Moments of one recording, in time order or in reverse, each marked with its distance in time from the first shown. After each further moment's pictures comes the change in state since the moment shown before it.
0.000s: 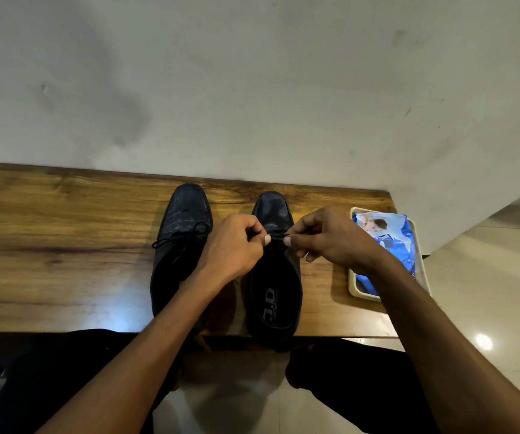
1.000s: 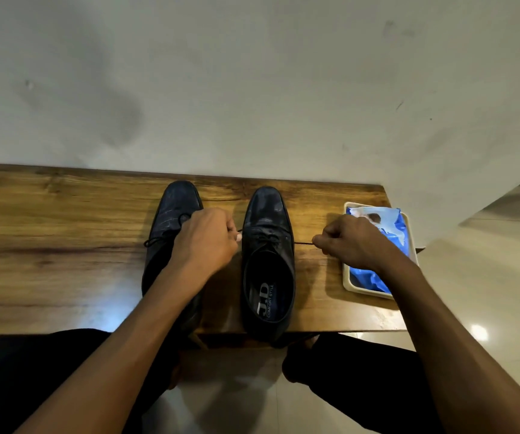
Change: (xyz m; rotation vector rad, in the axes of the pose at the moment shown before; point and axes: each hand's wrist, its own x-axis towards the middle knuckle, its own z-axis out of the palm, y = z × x) left_hand 0.005 -0.014 -0.013 0.346 0.047 -0.060; right_hand -0.006 0.046 -0.024 -0.549 0.171 0.113
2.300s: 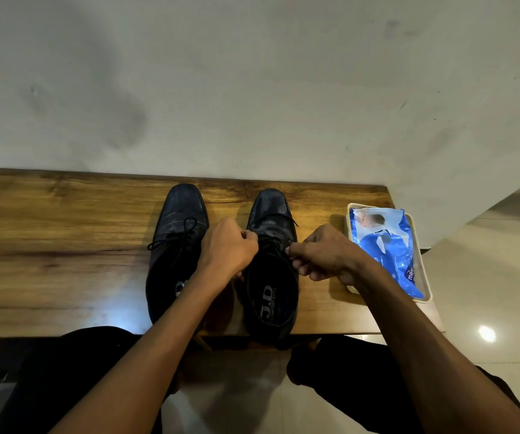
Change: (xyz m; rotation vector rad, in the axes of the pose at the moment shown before) left_hand 0.008 0.011 0.026 -0.201 -0.040 -0.147; right_hand -0.007 -0.050 0.016 0.681 -0.263 0.336
